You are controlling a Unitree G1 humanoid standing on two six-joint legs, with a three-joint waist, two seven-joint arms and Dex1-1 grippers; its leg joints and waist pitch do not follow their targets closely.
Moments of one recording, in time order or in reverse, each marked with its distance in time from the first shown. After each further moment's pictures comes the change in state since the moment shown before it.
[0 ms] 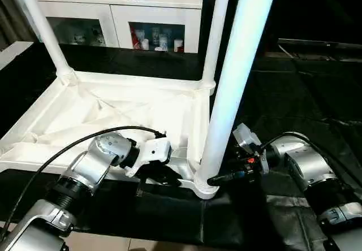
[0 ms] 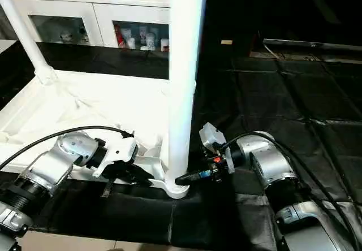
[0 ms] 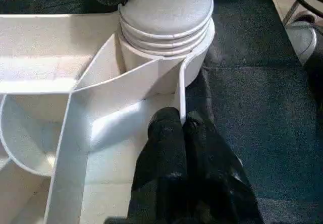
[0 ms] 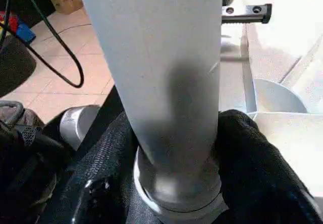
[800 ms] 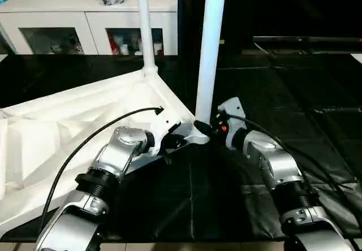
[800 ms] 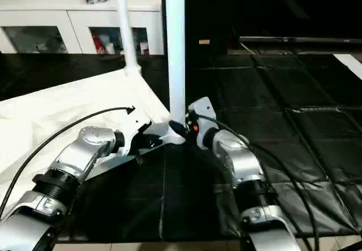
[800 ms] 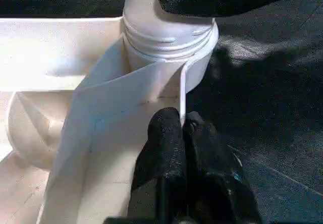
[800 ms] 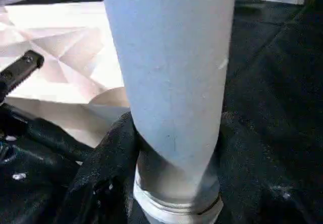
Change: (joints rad) left arm -0.089 -0.250 0.166 0.152 0.075 0.299 0.557; right arm -0.008 0.307 -0.212 -0.025 -0.141 0.156 -0.942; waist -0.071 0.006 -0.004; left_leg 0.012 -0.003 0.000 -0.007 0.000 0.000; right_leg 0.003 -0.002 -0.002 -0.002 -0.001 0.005
